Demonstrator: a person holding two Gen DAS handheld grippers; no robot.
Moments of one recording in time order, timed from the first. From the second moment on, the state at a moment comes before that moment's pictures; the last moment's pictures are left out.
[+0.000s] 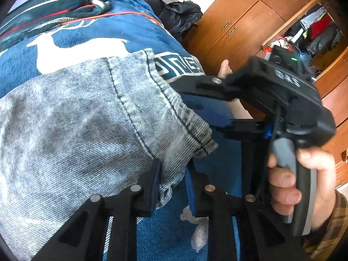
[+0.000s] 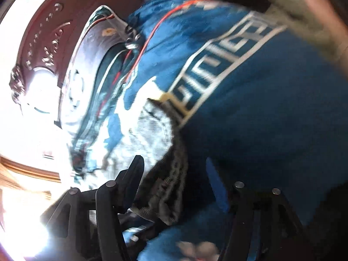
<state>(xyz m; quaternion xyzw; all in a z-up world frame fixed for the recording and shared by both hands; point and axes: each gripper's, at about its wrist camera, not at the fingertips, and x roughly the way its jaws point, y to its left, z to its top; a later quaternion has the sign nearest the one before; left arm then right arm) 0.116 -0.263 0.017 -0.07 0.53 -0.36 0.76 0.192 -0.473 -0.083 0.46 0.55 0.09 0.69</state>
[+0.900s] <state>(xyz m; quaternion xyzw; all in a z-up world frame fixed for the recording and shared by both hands) 0.080 -0.204 0.073 -0.14 0.47 -0.36 0.80 0.202 -0.407 -0.004 0.39 0.51 0.18 0.75</state>
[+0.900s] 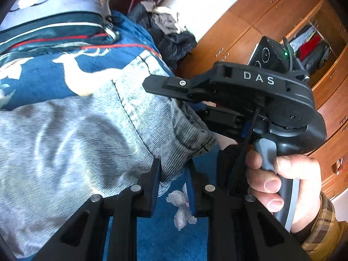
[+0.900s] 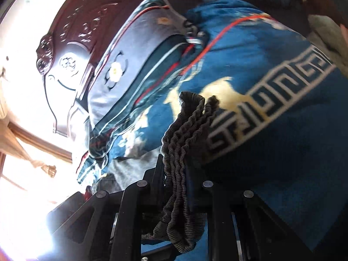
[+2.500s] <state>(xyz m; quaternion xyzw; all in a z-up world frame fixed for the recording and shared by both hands) 0.064 -0.004 0.010 -0.15 0.55 -0.09 0.82 0.163 -0.236 -0.059 0.18 0.65 0.15 0.72</state>
